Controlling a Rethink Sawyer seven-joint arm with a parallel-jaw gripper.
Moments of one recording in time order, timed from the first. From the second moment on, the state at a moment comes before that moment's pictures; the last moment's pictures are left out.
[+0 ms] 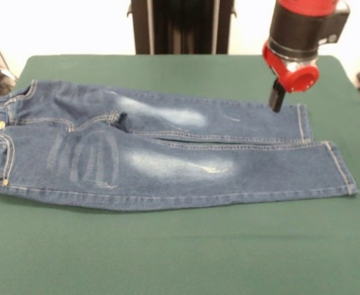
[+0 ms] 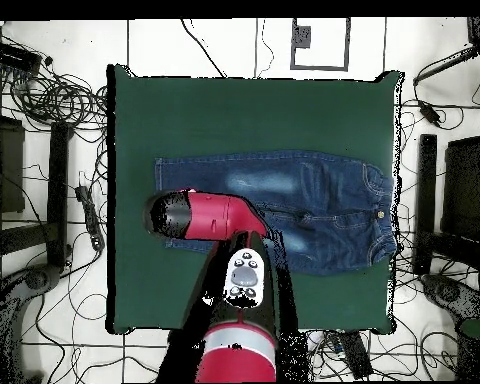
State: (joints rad) arm 0.11 -0.49 -0.12 1.57 0.09 0.56 3.04
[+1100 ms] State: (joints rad) arm 0.19 -0.26 -0.13 1.29 0.10 0.64 3.04
